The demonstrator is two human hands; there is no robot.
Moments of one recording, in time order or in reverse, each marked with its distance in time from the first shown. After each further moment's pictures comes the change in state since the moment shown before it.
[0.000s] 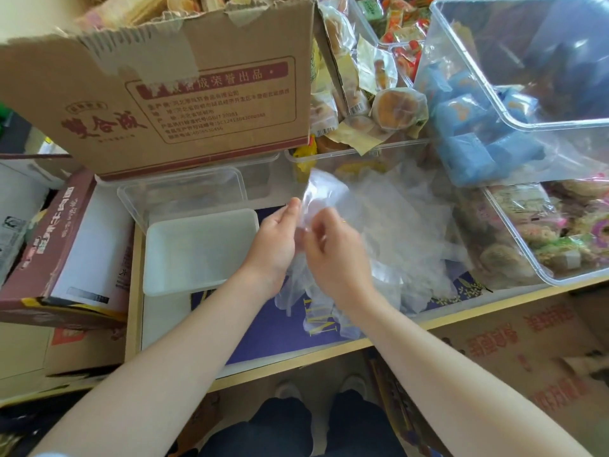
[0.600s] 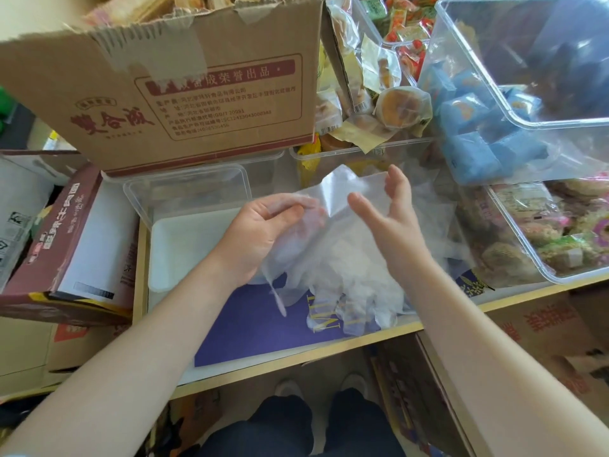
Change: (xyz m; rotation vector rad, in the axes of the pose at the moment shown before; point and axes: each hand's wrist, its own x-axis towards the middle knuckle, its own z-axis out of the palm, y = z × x) left_hand -0.012 0.025 -0.030 0.020 -0.252 0.230; right_hand 0.026 0.028 -0.046 0.468 0.041 0.247
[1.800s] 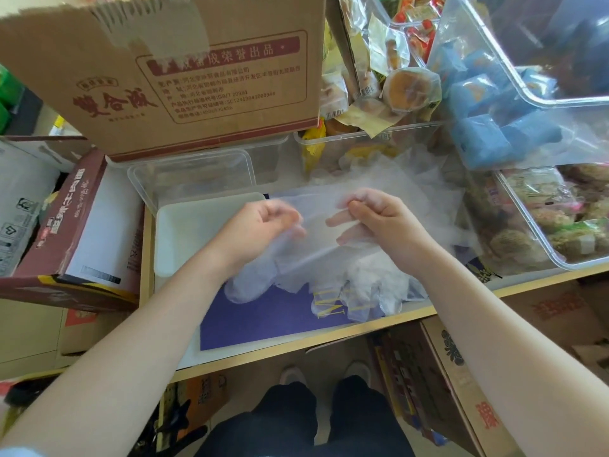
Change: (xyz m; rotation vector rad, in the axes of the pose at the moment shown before) left_hand -0.006 -0.017 -0.024 0.439 0.012 -0.215; right_hand -0.009 0.001 -0.004 0.211 -0.431 0.122
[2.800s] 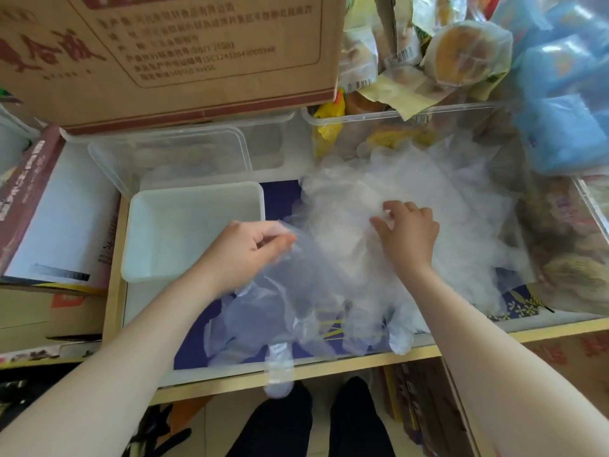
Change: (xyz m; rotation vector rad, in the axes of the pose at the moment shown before) left_hand 0.030 -0.053 0.002 0.339 0.054 0.053; right_hand 0.094 0.122 -0.054 -1.152 0.509 0.024
